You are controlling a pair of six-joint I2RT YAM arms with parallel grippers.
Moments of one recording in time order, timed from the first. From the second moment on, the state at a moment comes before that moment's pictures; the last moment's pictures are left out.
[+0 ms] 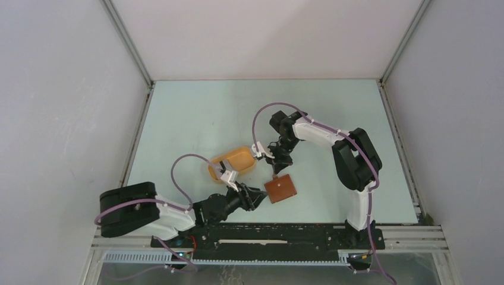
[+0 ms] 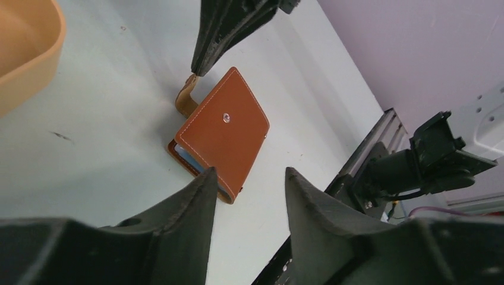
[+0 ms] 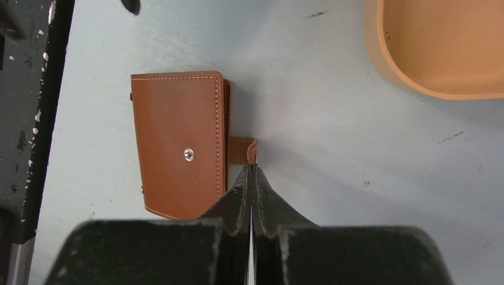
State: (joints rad) left arm -1.25 1.27 0.06 1.07 -0.40 -0.75; right arm 0.63 1.97 1.47 -1.06 -0.66 -1.29
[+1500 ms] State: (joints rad) left arm -1.06 1.88 0.19 1.41 -0.16 -1.11; right arm 0.67 1.85 1.28 -1.00 -0.64 -1.29
